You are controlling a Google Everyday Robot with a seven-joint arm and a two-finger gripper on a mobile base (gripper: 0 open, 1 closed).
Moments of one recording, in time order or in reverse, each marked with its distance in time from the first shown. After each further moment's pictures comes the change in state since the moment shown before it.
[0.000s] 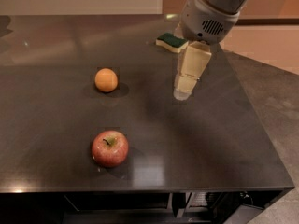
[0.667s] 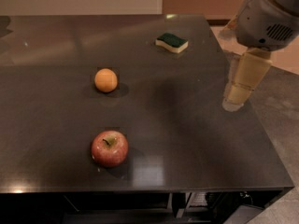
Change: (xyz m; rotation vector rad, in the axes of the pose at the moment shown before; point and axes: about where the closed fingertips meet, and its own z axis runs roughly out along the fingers) arm 0.078 0.030 -0.045 0.056 0.063 0.063
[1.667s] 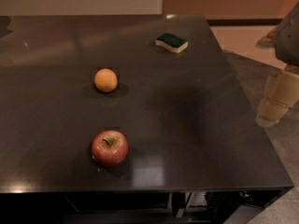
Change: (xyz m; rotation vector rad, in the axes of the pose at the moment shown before) arm 0.065 0.015 -0.010 0.074 0.089 0.104
